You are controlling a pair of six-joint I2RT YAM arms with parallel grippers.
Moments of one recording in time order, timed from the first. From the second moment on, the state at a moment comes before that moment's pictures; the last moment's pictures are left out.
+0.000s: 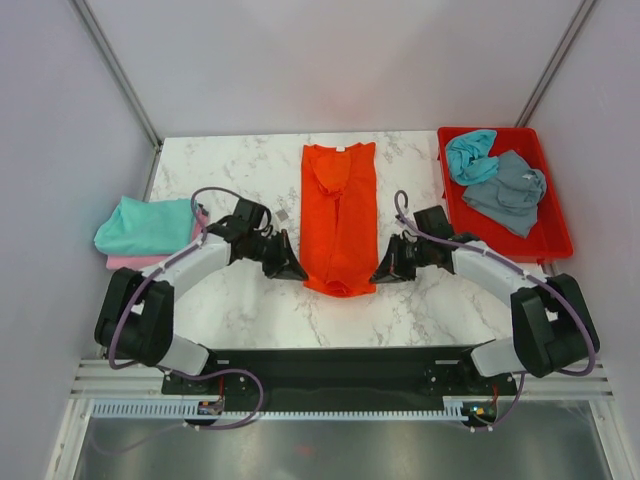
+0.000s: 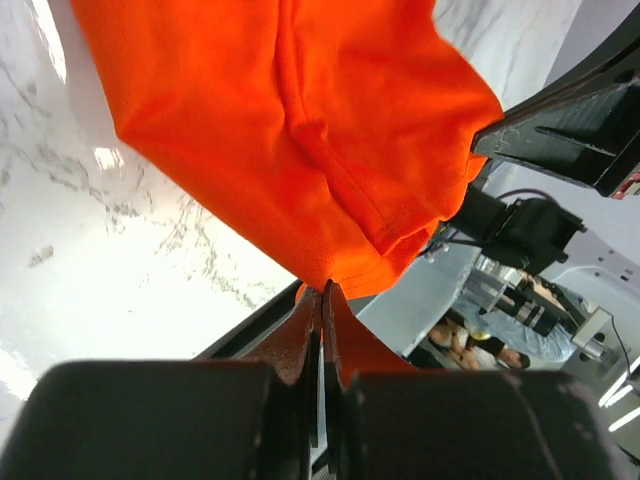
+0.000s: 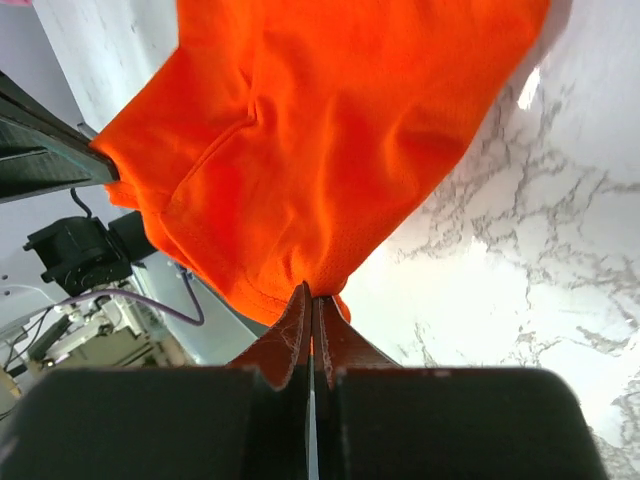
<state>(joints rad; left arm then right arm) -0.39 1.47 0.83 -0.45 0.69 -0.65 0.35 1.42 0.73 -0.35 -0.66 0.64</state>
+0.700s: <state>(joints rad) -0.30 1.86 1.43 -0.53 0.54 -0.47 0.25 1.80 1.26 -0.36 -0.56 0.50</state>
